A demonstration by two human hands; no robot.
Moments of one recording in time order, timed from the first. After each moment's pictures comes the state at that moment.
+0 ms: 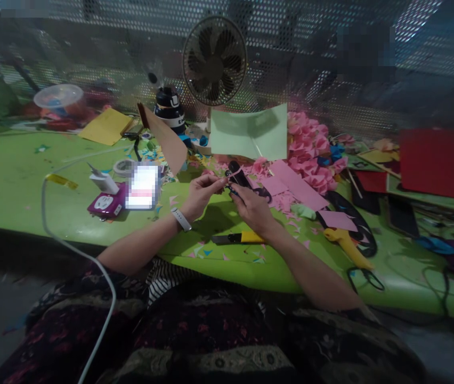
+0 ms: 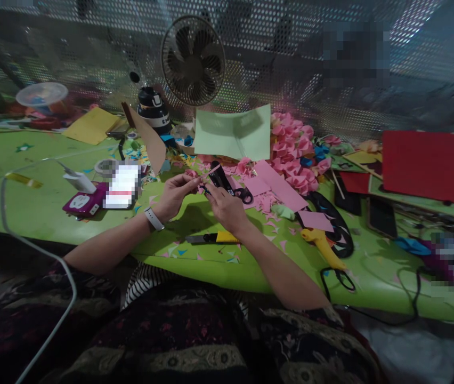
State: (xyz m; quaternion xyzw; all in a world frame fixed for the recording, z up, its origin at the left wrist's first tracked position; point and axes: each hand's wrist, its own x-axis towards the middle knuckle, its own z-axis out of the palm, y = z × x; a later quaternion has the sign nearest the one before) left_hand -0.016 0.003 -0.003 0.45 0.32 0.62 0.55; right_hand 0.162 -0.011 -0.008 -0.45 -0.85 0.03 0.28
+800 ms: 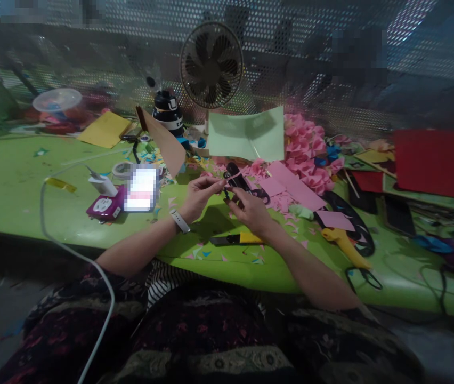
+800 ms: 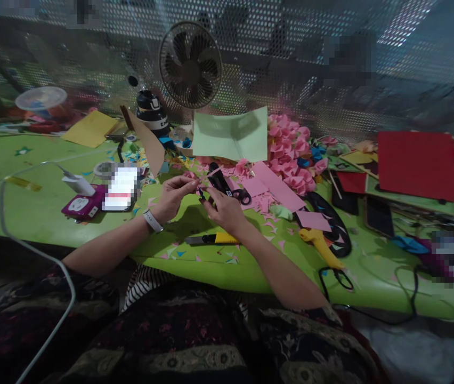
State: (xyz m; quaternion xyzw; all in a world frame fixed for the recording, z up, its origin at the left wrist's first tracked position) left_hand -0.016 0.000 0.001 0.45 0.32 0.63 0.54; right_hand 0.163 -0.014 -0.002 -0.43 -0.85 0.12 0.27
